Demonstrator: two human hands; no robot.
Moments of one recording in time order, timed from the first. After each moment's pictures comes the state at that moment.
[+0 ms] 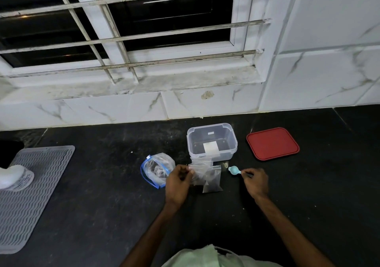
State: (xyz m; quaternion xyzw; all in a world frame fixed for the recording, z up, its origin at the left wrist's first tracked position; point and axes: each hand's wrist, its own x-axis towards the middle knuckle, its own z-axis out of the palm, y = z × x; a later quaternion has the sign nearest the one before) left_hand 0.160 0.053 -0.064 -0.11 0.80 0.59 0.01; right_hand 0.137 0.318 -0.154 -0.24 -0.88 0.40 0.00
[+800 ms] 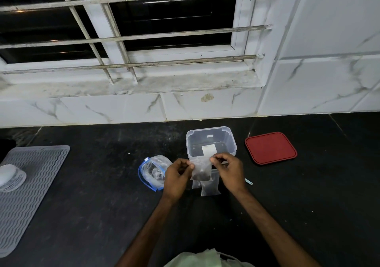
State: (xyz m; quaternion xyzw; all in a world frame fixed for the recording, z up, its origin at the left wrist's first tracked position) left_hand 0.140 0.052 -0.044 -0.06 0.76 0.65 0.01; right_hand 0.129 0.232 -0.038 -0.04 -0.80 0.59 0.09
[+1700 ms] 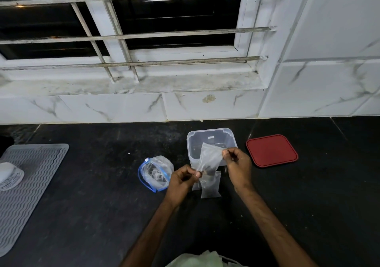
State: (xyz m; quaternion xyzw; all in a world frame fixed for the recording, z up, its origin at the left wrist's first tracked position) left_hand 0.149 0.054 -0.049 -0.02 0.69 0.71 0.10; right_hand 0.119 0.238 -0.024 -0.13 -0.76 0.62 0.12
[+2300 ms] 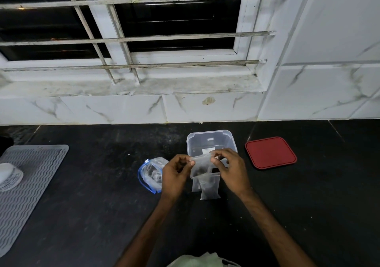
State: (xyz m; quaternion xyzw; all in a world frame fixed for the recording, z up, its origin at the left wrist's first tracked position) left_hand 0.141 0.053 -0.017 -0.02 0.73 0.68 -0.06; right_hand 0.124 0.239 -0.014 0.07 -0.86 0.50 0.12
